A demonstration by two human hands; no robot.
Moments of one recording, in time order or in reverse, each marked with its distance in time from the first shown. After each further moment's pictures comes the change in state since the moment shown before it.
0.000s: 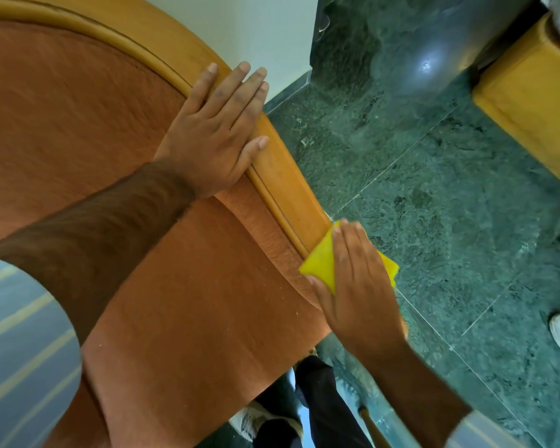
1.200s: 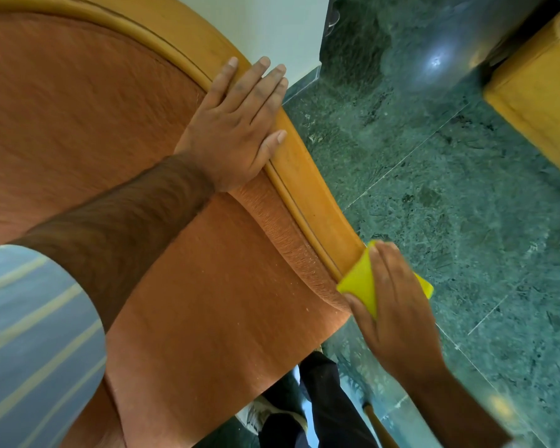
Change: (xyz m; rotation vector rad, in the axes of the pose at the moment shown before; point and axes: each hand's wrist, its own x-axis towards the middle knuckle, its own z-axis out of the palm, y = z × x) left_hand 0.000 0.000 -0.001 0.000 -0.003 -0.008; right_hand -0.036 0.023 0.000 0.073 0.013 -0.007
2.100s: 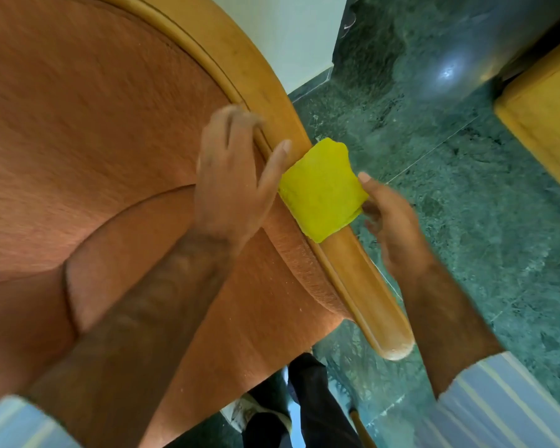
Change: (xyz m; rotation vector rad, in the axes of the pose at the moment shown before) left_hand -0.043 0.070 -0.041 -0.714 0.260 -0.666; right_hand 0.144 0.002 -0.017 1.265 -0.126 0.744
